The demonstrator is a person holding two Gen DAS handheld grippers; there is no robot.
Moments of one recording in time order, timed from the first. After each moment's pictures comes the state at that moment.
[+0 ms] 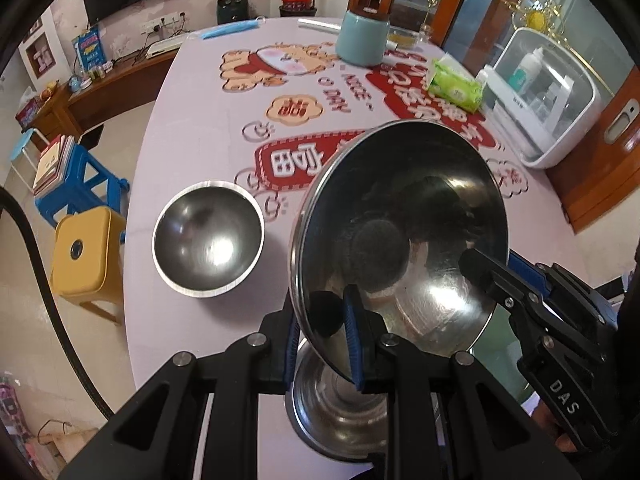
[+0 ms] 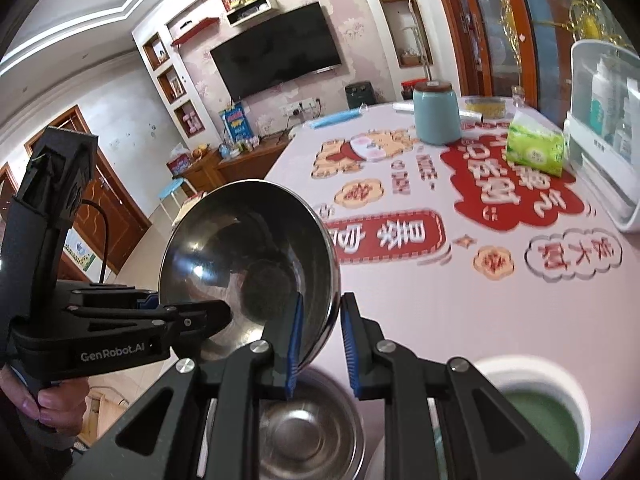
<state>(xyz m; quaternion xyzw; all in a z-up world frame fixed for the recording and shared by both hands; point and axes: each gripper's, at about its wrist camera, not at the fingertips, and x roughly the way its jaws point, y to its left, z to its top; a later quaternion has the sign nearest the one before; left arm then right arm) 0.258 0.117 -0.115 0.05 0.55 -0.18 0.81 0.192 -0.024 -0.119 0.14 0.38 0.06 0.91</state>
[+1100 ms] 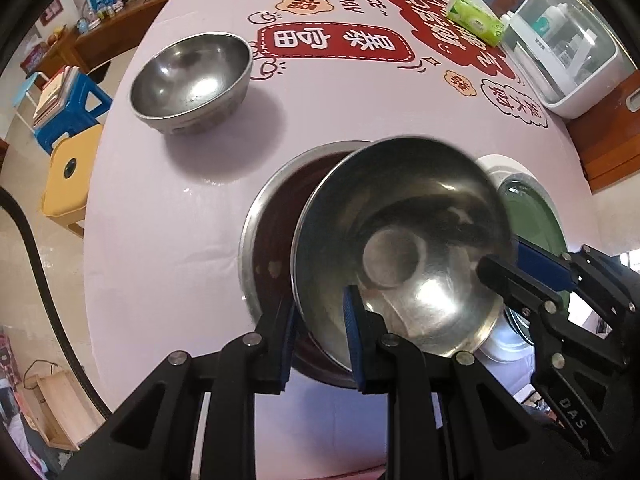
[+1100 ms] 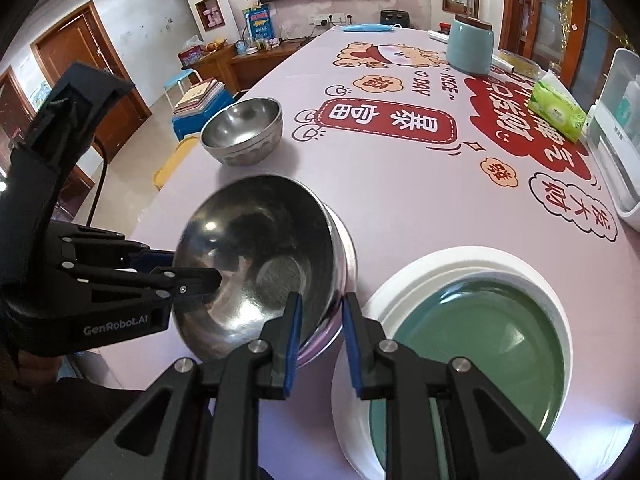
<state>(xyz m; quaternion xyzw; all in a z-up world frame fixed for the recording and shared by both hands) 0.185 0.115 -0.190 0.04 0.63 -0.14 0.76 0.133 -0.003 -0.158 0.02 0.51 0.10 0.85</state>
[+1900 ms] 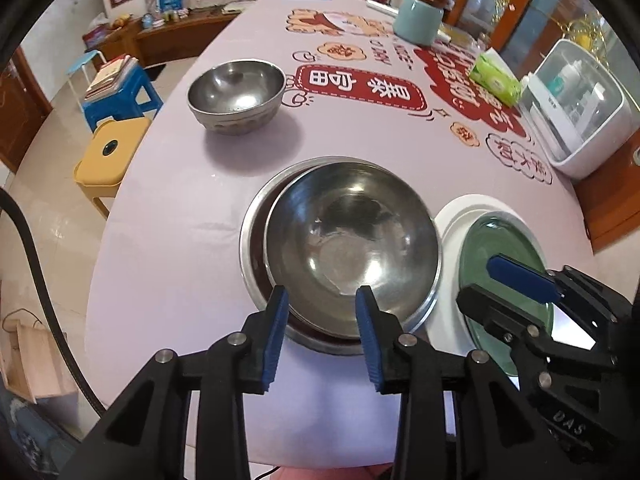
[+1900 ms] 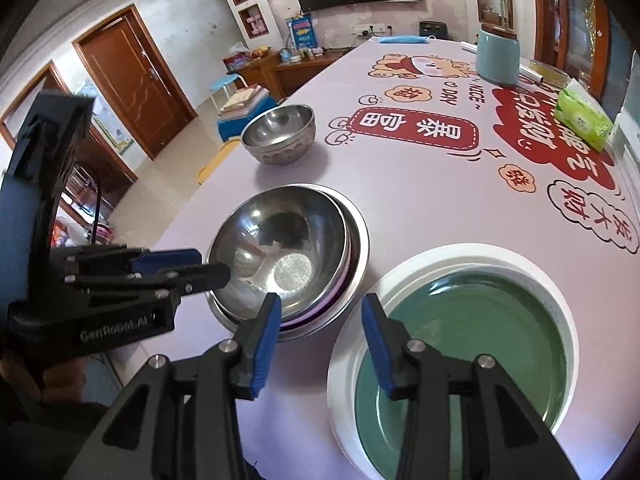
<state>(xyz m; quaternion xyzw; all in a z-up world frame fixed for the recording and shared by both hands) 0.118 0.111 -0.158 -0.03 0.56 -0.06 0.82 0.117 -0.034 -0.155 0.04 0.49 0.19 0.85</state>
